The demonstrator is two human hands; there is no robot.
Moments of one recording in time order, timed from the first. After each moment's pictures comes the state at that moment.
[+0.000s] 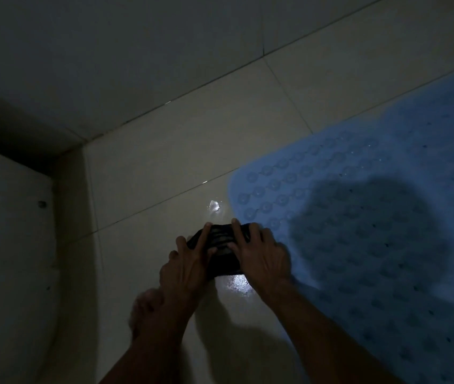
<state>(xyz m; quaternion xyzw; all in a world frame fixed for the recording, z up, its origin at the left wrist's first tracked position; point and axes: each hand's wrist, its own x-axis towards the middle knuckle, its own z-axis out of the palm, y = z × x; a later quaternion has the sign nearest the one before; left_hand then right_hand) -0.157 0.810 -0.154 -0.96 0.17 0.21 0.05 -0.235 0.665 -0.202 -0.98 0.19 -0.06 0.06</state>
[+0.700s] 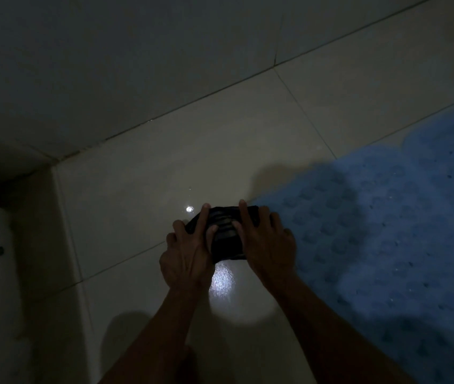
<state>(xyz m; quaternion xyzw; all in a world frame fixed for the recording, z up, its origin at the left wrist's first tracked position) -0.035 0.779 -0.171 -0.97 0.19 0.12 -0.05 -0.111 0.645 -0.201 -0.95 0.27 -0.11 -0.03</state>
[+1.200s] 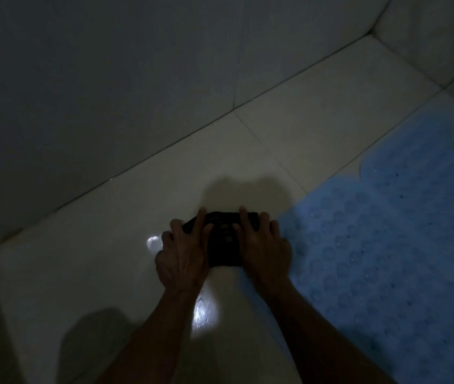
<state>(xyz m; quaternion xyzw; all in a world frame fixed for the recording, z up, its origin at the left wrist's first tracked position) 0.058 0.700 -0.186 -0.95 0.29 0.13 -0.05 -0.050 0.593 -0.190 -0.91 0.41 -0.08 -0.05</state>
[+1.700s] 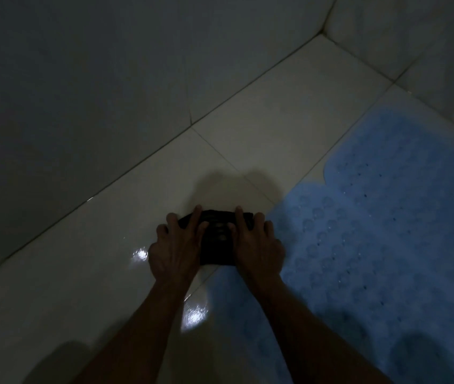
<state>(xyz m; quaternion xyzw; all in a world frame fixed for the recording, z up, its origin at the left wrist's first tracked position) 0.071 0.622 -0.179 -0.91 0.40 0.08 -0.04 -0.057 0.538 -0.191 -0.86 0.51 -0.07 -0.02</state>
